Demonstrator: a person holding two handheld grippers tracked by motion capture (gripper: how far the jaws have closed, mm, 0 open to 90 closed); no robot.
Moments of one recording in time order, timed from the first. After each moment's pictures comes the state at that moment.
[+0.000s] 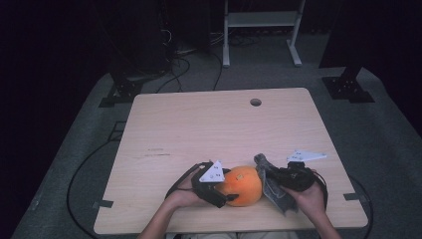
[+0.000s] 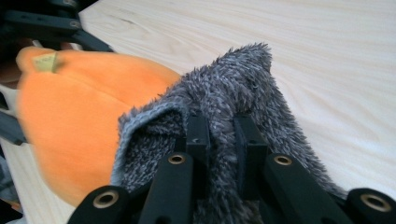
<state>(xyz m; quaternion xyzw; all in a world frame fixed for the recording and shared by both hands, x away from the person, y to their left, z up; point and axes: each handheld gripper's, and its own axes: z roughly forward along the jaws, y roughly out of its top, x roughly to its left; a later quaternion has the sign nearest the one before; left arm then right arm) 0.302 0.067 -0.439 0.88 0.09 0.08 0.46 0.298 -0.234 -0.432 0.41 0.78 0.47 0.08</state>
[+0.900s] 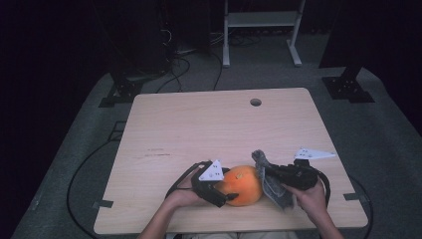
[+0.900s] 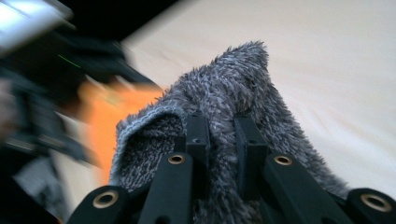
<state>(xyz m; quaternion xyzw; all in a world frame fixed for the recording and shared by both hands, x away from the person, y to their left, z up) 0.304 0.065 -0.441 0.88 0.10 0.08 0.46 0.291 -0.236 -0.415 0.38 0.74 0.55 0.04</state>
